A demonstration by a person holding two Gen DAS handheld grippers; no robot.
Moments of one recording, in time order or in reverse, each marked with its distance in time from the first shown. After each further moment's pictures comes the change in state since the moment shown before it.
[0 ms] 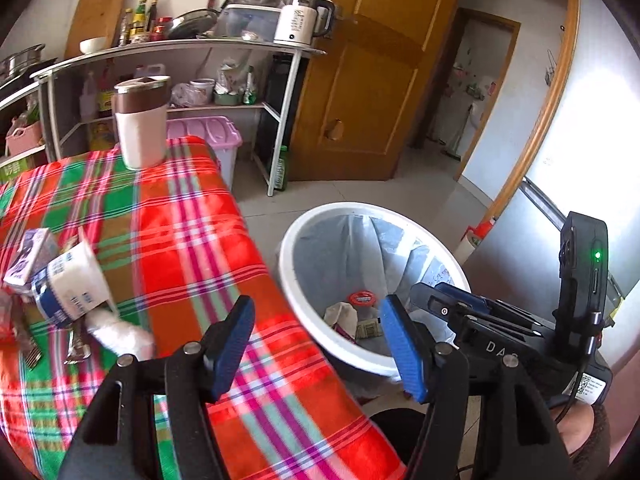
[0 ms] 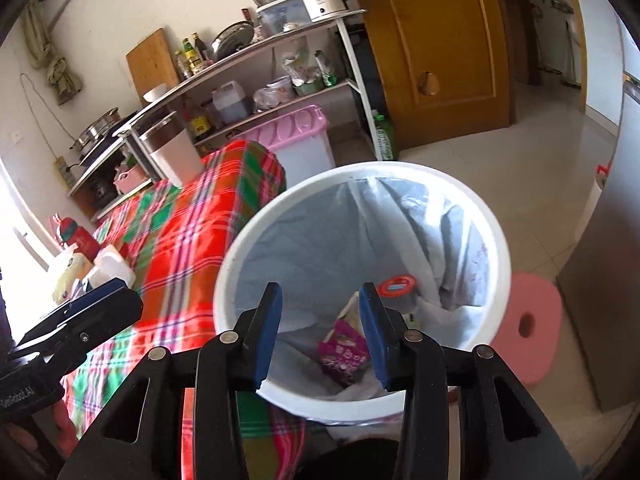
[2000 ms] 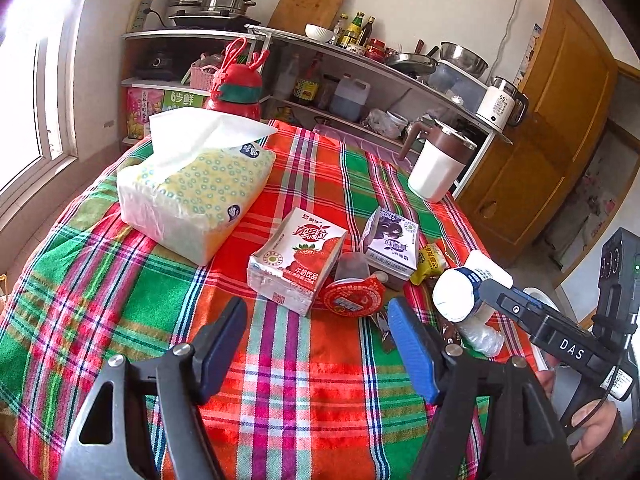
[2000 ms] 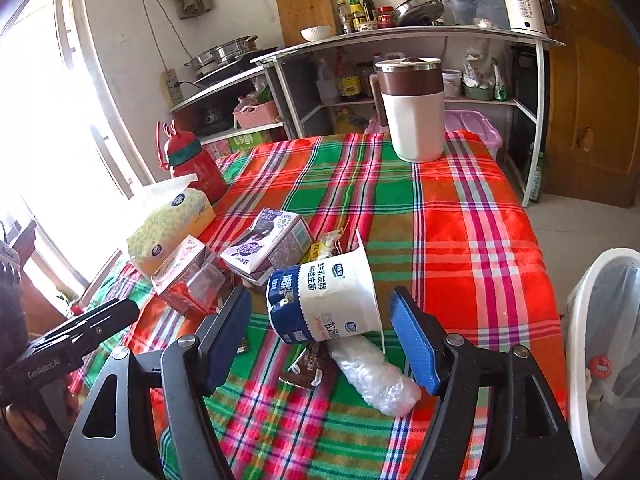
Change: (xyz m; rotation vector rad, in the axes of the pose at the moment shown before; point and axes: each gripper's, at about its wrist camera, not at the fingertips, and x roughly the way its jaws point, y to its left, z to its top) left arm -0.120 0.255 -0.063 -0.407 -0.139 0.351; right arm 0.098 0.259 -0.008 -0.359 0.088 0.283
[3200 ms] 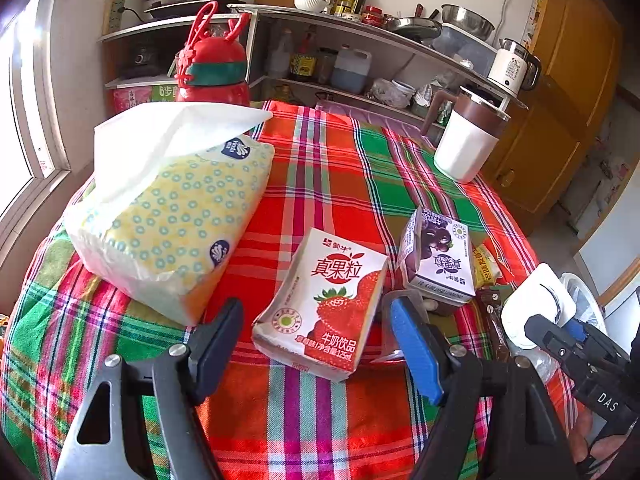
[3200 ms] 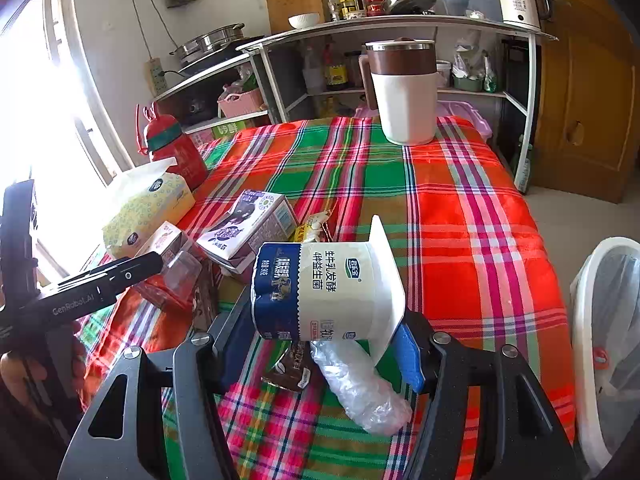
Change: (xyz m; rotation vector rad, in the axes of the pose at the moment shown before) left arm 0.061 0.006 0.032 0.100 0.099 0.056; right arm 0.013 -0.004 -0.011 0.033 0.022 -0.068
